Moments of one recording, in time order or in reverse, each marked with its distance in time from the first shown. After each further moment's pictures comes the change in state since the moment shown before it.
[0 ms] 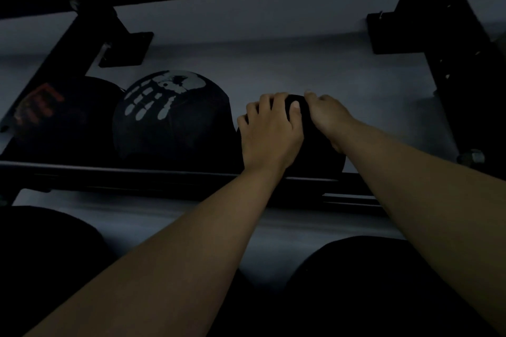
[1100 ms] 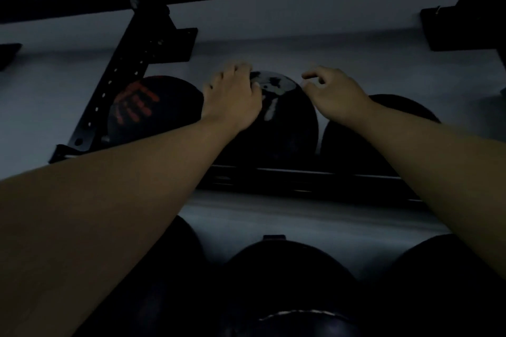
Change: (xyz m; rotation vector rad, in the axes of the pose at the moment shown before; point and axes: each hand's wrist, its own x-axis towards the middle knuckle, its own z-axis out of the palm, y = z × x) left_hand 0.058 -0.180 -0.168 0.205 -0.139 -0.013; right_hand -0.059 -0.126 0.104 -0.224 -0.021 -0.405
